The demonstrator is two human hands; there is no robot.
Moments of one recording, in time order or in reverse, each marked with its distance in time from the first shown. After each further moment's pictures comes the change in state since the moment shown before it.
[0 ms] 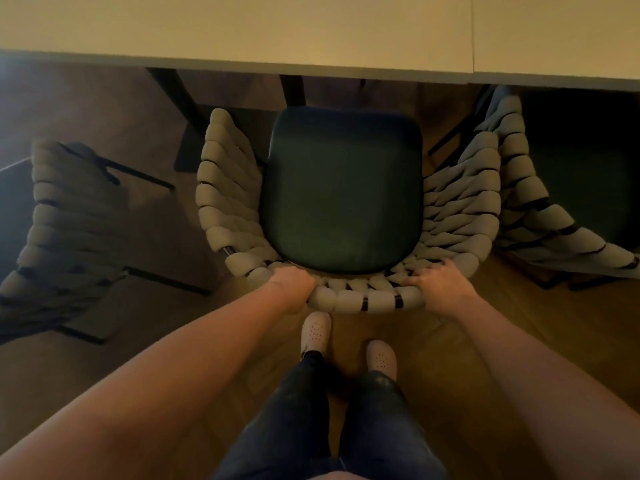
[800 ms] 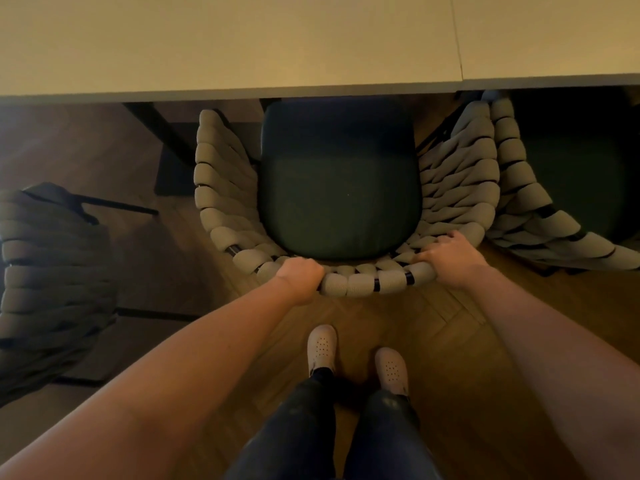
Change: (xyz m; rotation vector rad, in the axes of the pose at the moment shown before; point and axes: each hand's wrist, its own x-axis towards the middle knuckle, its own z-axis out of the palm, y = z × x) left_hand 0.059 -0.044 -0.040 -0.124 0.228 0.071; right_hand 0.055 0.047 -0.048 0.006 0.002 0.065
